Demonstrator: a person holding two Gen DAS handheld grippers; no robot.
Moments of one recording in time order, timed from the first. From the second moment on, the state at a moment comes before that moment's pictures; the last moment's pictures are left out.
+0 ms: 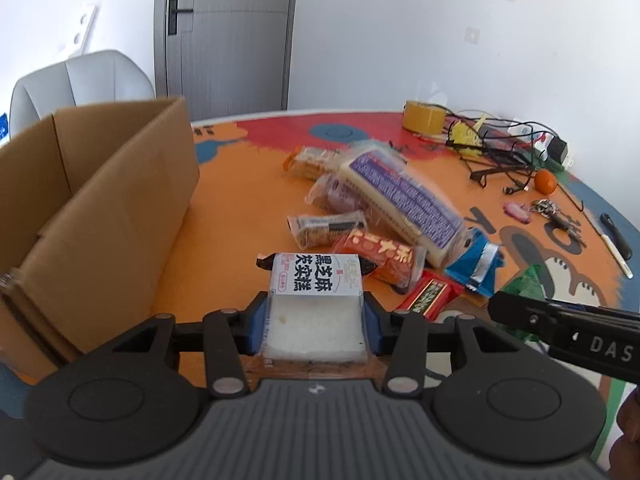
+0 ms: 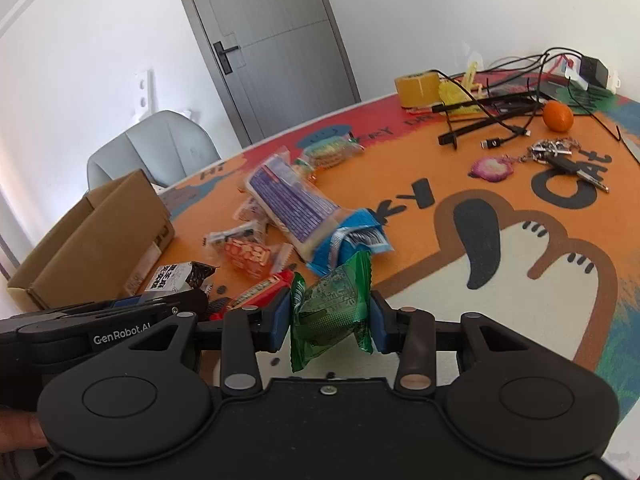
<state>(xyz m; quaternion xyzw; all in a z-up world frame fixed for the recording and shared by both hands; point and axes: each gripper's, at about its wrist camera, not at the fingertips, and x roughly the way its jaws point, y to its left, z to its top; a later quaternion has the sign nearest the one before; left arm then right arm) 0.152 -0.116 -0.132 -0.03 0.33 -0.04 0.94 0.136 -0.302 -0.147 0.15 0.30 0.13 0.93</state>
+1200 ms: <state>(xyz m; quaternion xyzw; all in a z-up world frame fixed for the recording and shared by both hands) 0.074 -0.054 -0.034 -0.04 0.21 -0.01 0.98 0.116 -0.235 -0.072 0.13 0.21 0.21 0.95</state>
